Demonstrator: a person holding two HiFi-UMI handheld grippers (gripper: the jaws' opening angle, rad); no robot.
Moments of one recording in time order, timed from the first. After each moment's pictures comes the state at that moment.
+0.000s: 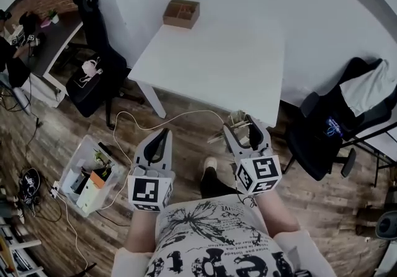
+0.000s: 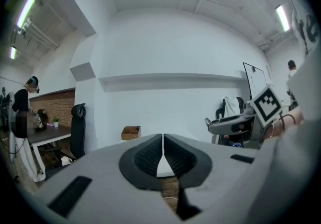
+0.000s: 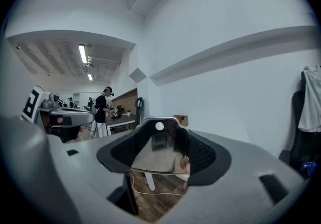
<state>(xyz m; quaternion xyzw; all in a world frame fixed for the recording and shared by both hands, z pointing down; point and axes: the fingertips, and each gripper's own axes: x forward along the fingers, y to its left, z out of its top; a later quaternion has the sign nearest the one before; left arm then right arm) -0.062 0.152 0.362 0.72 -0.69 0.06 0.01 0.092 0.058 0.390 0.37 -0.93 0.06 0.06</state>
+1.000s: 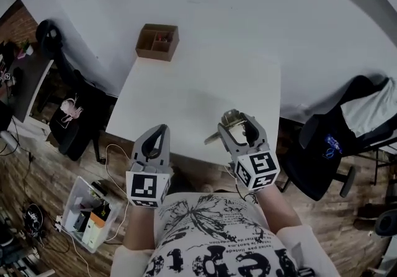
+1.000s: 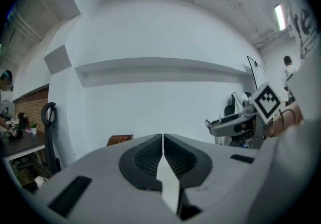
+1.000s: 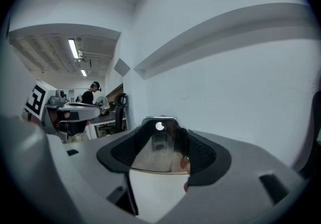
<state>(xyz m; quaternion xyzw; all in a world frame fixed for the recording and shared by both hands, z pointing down) -0.119 -0.129 0.371 0.75 -0.66 0.08 0.00 0.037 -0.200 0.407 0.38 -0.92 0.07 0.09</state>
